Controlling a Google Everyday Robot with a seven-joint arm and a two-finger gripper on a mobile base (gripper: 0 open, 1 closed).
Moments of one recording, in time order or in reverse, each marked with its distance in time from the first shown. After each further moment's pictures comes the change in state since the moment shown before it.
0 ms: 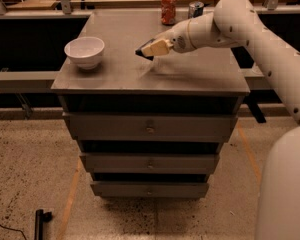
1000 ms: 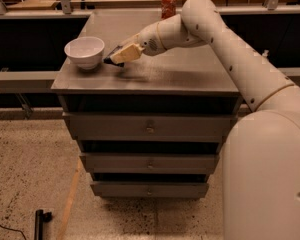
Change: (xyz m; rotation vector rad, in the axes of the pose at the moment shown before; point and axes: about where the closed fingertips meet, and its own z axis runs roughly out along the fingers) arm -0.027 0.068 0.073 -0.267 -0.019 -0.063
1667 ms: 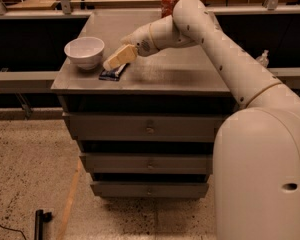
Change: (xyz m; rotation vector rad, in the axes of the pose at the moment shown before) arm -0.005 0.001 0.021 -0.024 -0.002 -0.008
